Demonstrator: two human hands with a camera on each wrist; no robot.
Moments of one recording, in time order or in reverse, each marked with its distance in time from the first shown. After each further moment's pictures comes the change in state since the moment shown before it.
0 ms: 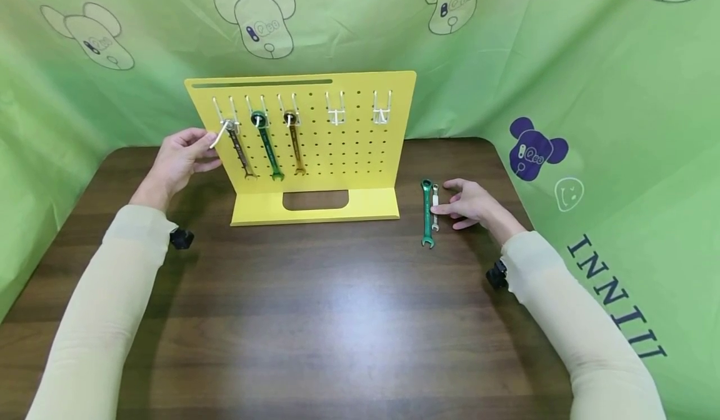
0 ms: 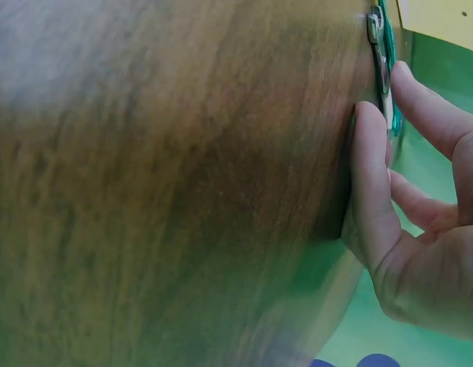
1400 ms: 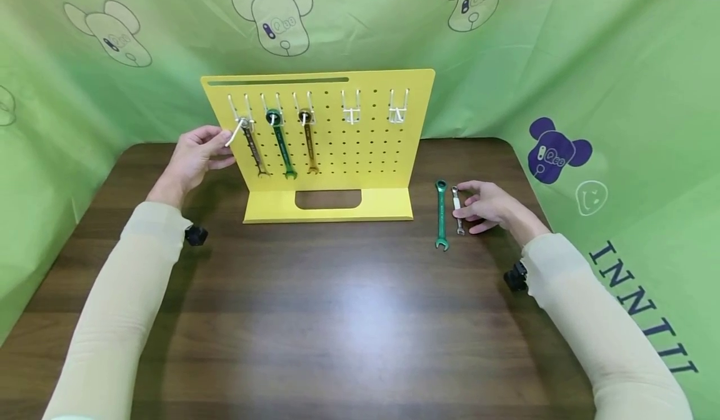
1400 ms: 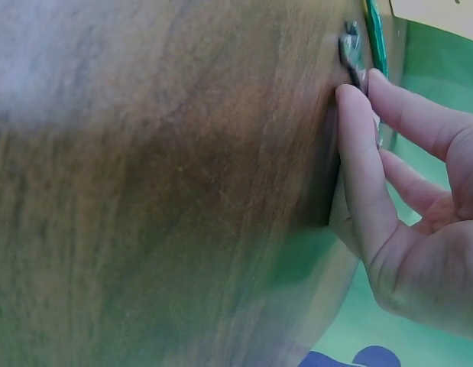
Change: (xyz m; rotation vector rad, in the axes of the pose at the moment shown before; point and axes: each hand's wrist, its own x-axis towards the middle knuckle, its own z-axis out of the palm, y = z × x) left_hand 0.005 -0.004 -0.001 0.017 0.021 0.013; right_hand 0.003 -0.002 -0.006 0.040 -0.100 0.016
